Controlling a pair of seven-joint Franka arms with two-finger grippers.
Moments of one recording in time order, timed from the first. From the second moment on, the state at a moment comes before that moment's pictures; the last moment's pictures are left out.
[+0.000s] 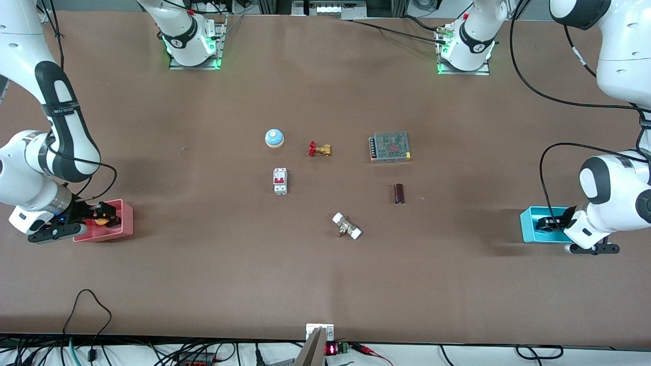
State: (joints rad) left arm 0.28 0.74 -0.05 -1.54 0.12 2.22 0.14; right arm -0.29 0.63 0.07 -1.71 -0.03 2.45 -0.45
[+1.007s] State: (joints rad) left arm 0.28 0.64 -0.06 -1.48 0.12 2.05 0.19; right arm -0.28 0.64 0.07 -1.71 -0.03 2.45 -0.46
